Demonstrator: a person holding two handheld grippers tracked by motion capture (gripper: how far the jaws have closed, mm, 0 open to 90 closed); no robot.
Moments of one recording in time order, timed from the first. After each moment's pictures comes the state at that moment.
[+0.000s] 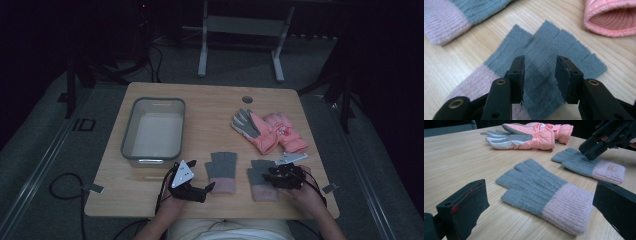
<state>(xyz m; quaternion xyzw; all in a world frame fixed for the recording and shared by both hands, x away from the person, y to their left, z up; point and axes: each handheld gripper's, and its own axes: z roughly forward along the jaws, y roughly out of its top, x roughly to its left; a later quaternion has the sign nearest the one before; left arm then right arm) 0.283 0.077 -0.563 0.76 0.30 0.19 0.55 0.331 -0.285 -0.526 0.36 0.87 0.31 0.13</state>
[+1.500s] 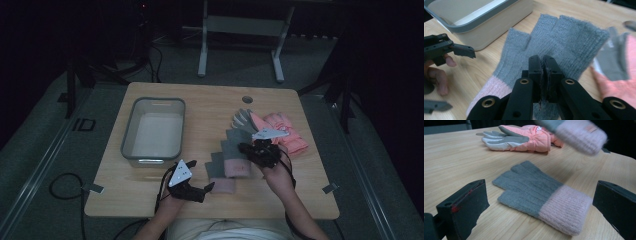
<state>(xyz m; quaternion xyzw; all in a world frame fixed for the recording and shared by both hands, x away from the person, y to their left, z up) 0.283 0.080 -0.564 0.75 0.30 0.18 0.57 0.346 -0.187 -0.451 0.37 0.82 0.41 0.16</state>
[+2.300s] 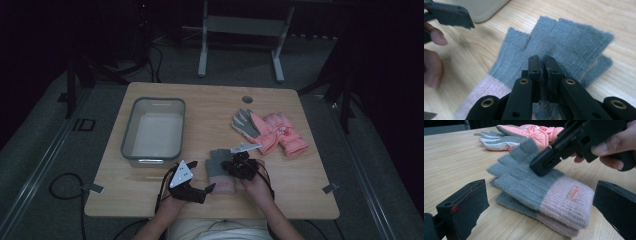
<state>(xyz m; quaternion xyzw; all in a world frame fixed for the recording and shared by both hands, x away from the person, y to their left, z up) 0.283 0.078 -0.564 0.75 0.29 0.17 0.56 0.346 -0.149 -0.522 0.40 0.84 0.36 0.09</state>
